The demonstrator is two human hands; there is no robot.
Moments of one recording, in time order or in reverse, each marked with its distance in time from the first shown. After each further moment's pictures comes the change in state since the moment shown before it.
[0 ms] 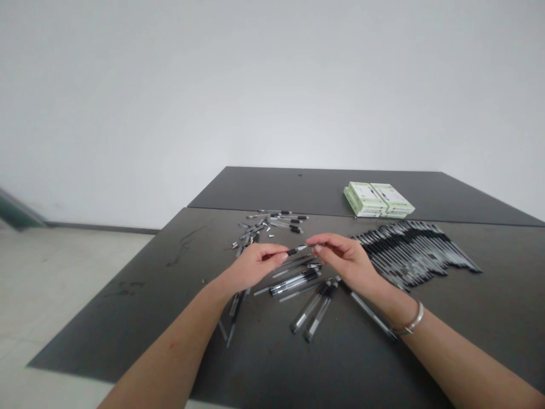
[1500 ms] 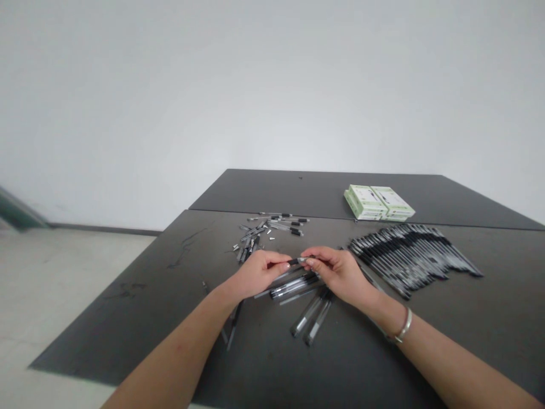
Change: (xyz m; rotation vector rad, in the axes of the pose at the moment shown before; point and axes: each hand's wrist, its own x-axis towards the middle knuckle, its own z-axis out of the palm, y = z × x) left_hand 0.001 0.000 0.008 0.064 -0.060 0.105; right_hand -0.005 0.014 0.013 -0.130 -0.055 -0.058
